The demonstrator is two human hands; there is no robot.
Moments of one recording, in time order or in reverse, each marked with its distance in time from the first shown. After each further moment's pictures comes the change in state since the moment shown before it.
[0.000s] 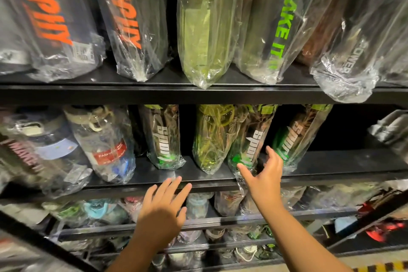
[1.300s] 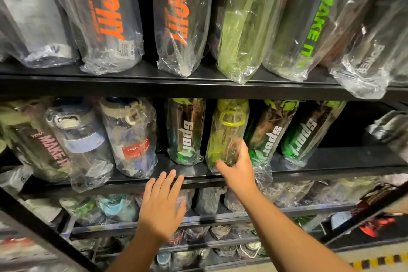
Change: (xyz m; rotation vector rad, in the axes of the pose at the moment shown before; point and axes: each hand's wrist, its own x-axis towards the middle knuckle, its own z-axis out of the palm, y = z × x) left_hand -0.021 -0.053 -0.009 -0.023 -0.172 -0.134; right_hand -0.039 -0.098 0.061 0.206 -0.255 0.132
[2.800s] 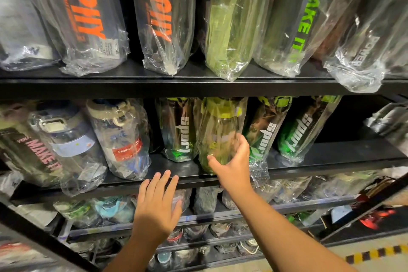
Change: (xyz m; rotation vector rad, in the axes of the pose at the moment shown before) left_hand -0.004 0.000 0.019 -0.078 0.382 0.109; right_hand 0.001 0.002 0.001 0.112 0.069 -0.092
